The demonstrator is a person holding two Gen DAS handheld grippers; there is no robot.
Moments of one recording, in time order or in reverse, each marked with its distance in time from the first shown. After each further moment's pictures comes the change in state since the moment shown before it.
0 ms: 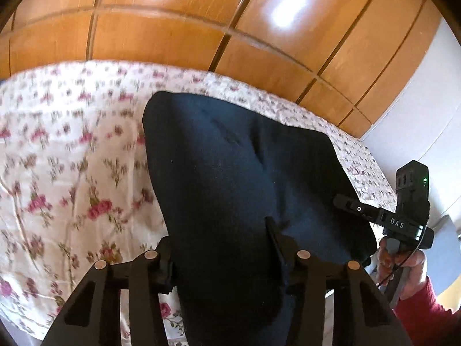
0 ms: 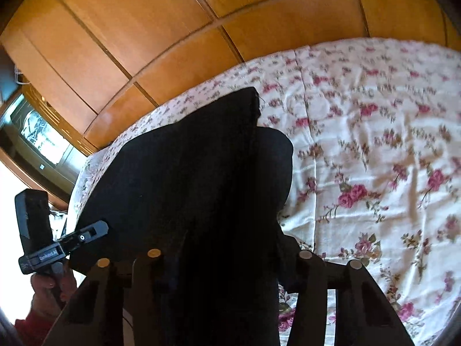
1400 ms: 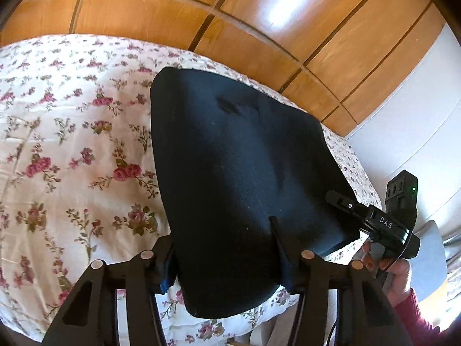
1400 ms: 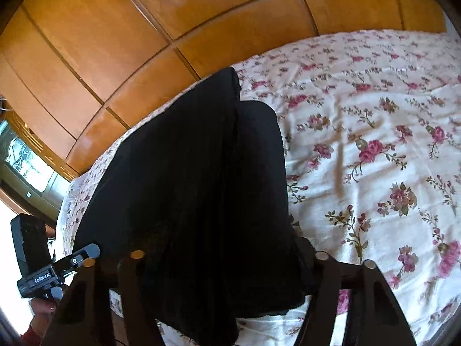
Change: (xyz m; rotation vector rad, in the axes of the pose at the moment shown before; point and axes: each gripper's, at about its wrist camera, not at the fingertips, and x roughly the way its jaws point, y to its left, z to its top) left arm 0.038 -0.030 -0.038 -0.070 0.033 -0.117; right arm -0.026 -0.059 -0.028 0.099 -0.081 -0.086
